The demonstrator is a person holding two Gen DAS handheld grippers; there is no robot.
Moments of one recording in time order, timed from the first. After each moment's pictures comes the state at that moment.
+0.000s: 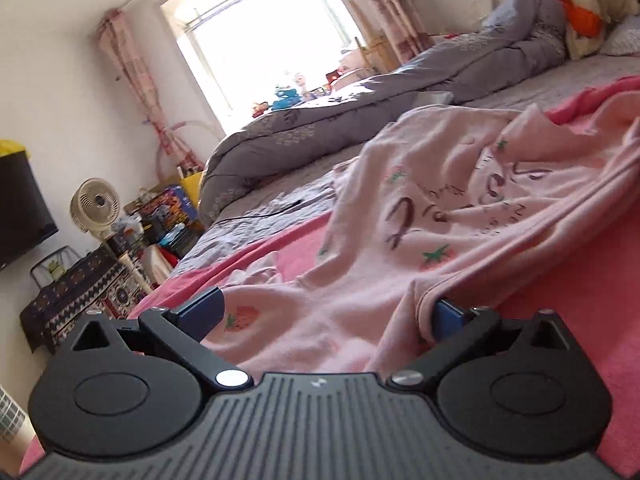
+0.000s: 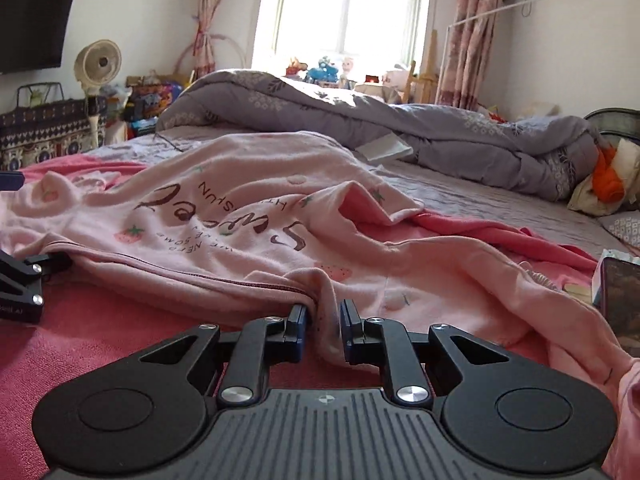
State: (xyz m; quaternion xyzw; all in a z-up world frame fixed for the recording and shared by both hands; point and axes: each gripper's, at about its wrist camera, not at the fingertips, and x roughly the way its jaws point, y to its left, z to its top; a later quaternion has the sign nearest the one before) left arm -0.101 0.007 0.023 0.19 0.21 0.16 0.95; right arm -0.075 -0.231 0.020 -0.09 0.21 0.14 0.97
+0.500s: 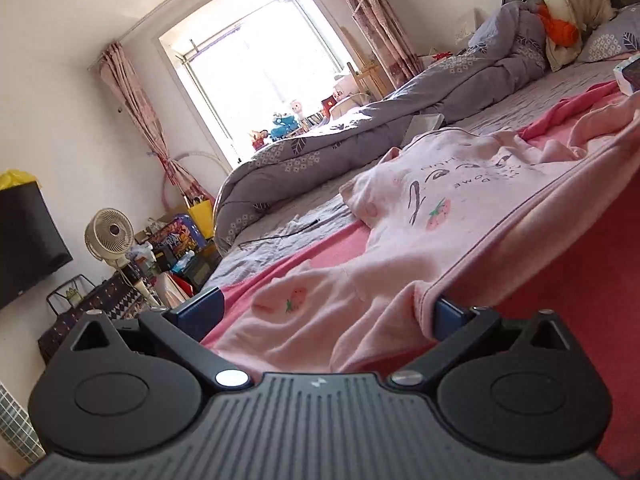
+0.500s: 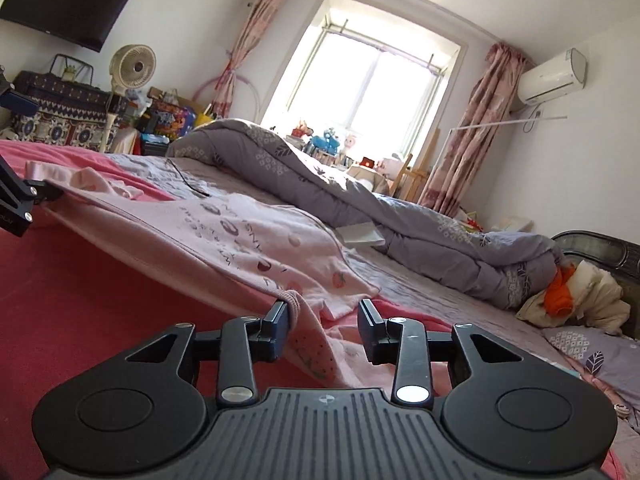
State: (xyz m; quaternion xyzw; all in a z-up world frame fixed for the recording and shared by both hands) left arm -0.195 0.010 0.044 0.23 0.19 0.12 0.95; right arm -0.171 -0.236 0.040 -0.20 0.10 0.13 0.96
